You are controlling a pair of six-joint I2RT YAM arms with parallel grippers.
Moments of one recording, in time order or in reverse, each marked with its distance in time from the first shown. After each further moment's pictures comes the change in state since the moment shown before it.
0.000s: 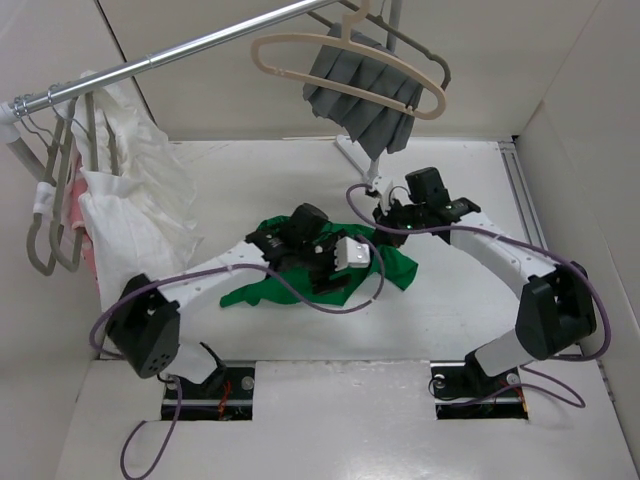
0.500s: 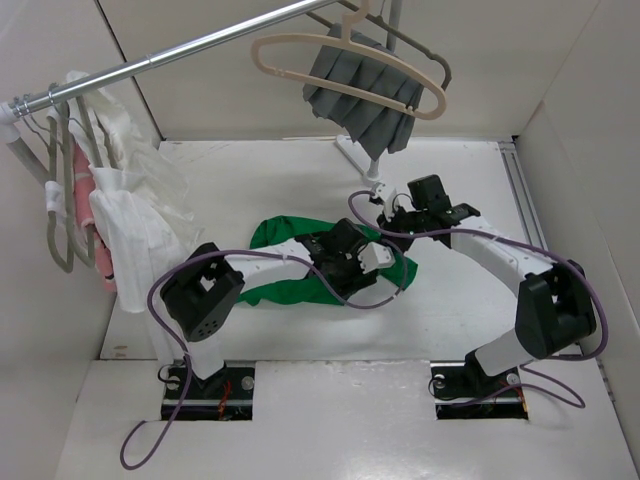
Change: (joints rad) left arm -0.155 0.370 0.109 0.134 -0.292 -0.277; right arm -0.048 0.004 -0.061 0.014 0.049 -0.003
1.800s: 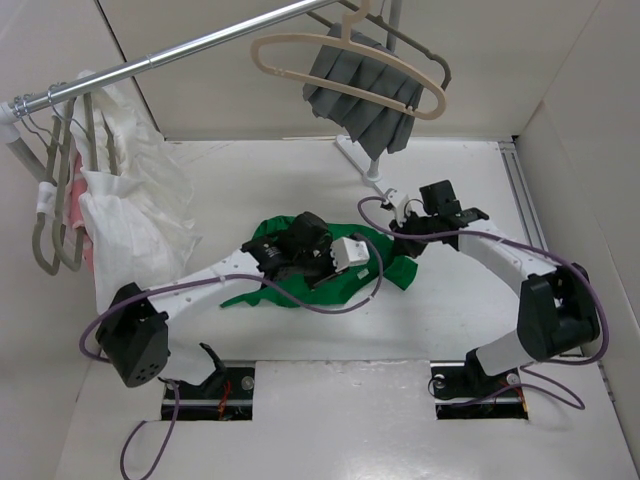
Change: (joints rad) left arm 0.068 -0.397 -0.125 -0.123 0.052 0.059; right arm -0.077 -0.017 -0.072 -0.026 0.042 -0.080
